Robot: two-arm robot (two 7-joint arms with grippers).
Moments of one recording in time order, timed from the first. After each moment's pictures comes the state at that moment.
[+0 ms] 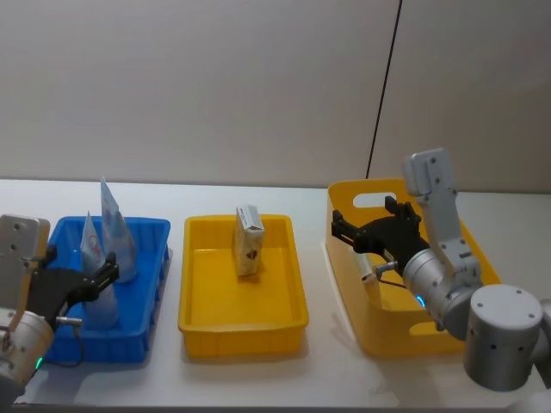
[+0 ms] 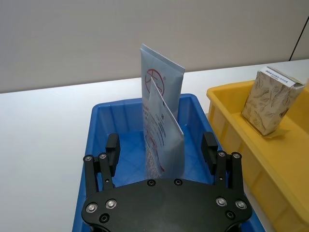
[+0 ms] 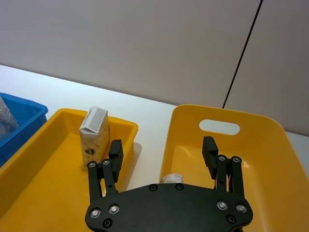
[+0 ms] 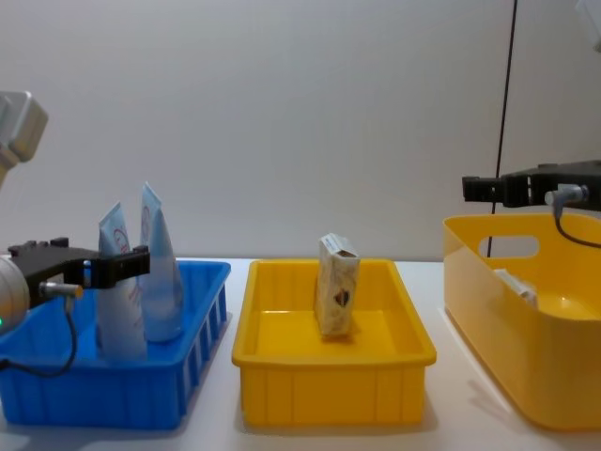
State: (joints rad) left arm -0.33 0.28 0.28 -1.35 -0.30 0.09 -0.01; right arm 0.37 0.13 -0.18 -1.47 0.06 0.34 0.15
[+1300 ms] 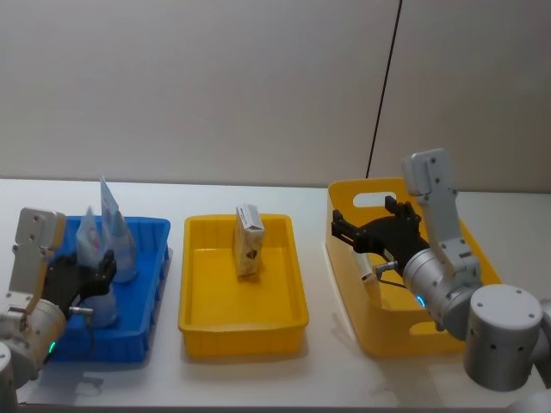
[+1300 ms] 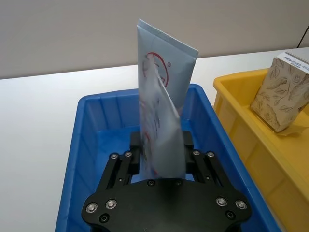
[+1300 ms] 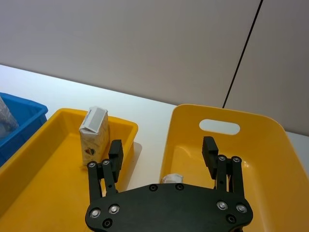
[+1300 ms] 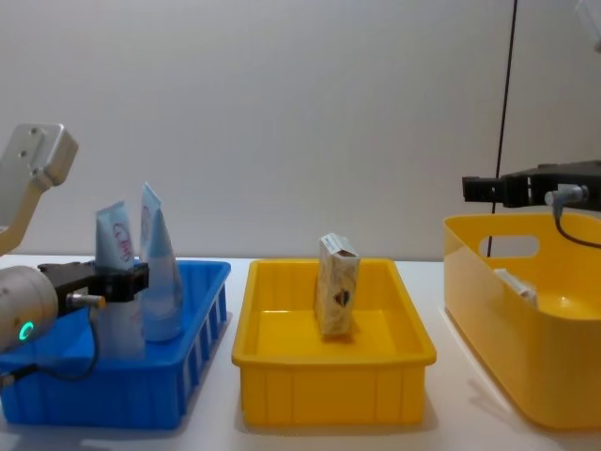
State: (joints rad) left arm -0.48 0.22 0.29 -1.10 -0.27 0.06 -0.09; right arm 0.37 0.13 -0.18 -1.47 0.06 0.34 0.15
